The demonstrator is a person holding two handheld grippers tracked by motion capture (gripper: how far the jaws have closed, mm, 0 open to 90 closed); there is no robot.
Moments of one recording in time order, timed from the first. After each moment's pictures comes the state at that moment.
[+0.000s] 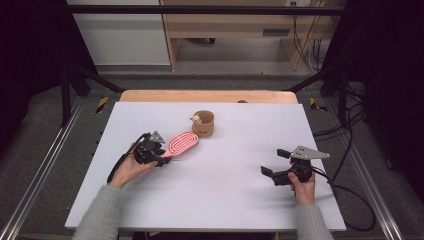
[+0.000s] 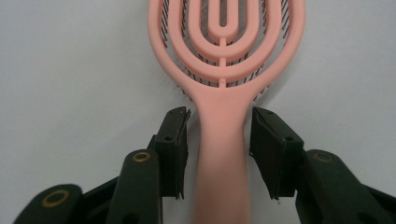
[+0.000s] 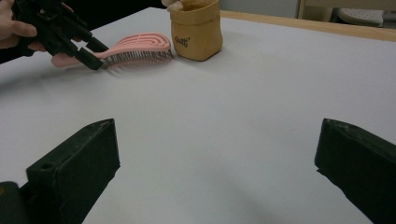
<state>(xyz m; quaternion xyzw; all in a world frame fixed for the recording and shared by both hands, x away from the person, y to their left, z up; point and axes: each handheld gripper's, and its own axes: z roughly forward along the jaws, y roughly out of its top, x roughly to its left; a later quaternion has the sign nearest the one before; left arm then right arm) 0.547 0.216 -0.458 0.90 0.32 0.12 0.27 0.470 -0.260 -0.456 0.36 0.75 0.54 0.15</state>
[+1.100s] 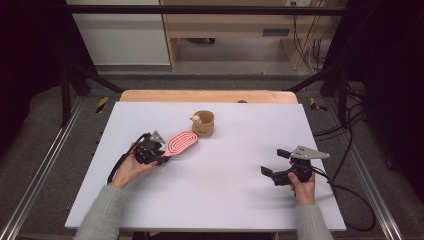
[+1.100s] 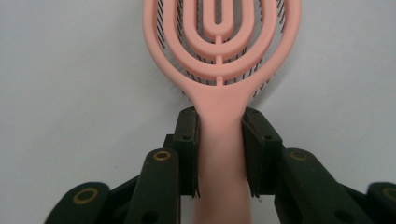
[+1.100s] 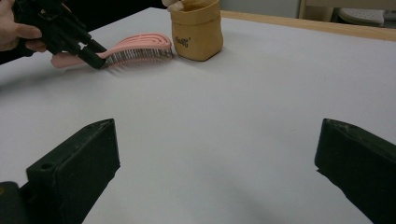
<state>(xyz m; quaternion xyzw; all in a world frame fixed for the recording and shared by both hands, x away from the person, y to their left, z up) 0.547 0.216 -0.457 0.90 0.33 0.12 0.27 0.470 -0.259 -0.456 0.36 0.75 0.54 0.15</state>
